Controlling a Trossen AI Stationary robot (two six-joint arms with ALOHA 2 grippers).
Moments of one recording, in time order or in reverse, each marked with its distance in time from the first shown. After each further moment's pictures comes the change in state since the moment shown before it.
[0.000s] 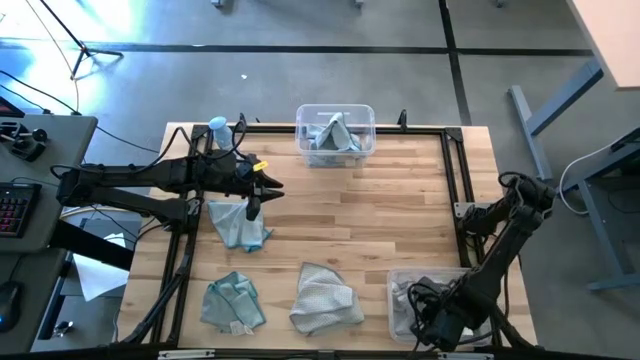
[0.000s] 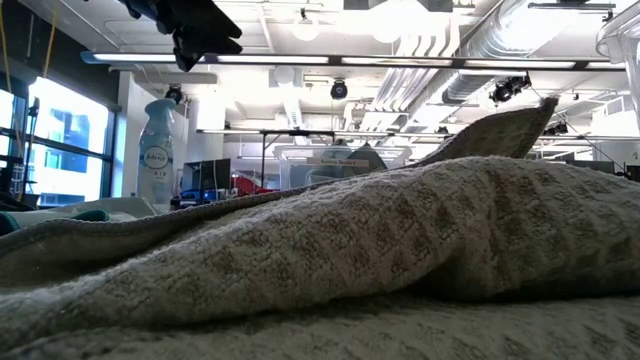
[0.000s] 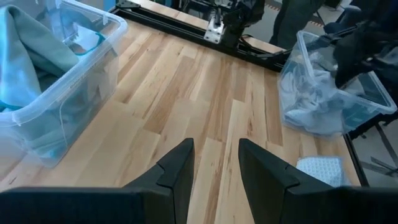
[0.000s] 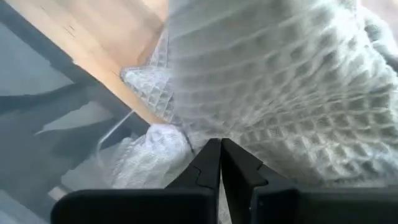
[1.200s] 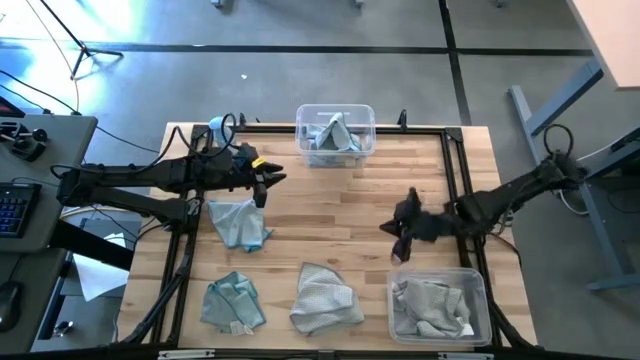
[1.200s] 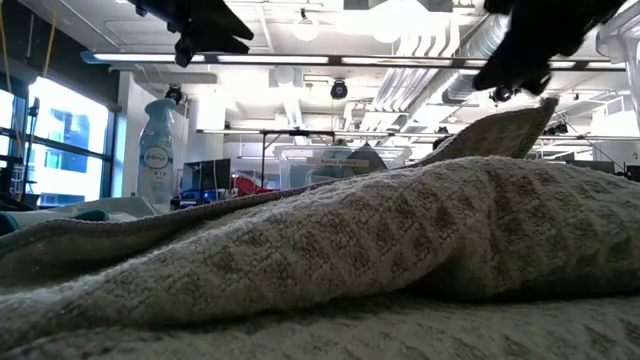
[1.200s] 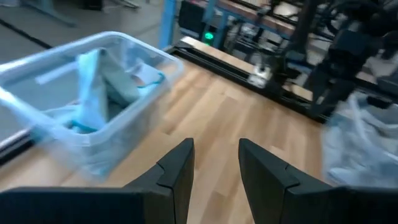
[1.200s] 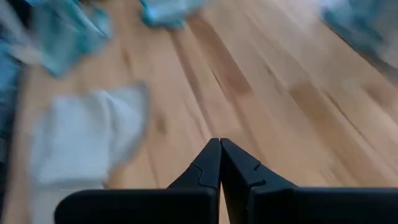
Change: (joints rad) left arm 0.000 0.003 0.000 0.095 -0.236 -0.077; right arm -0.588 -0.587 -0.540 0.592 0.420 -1.189
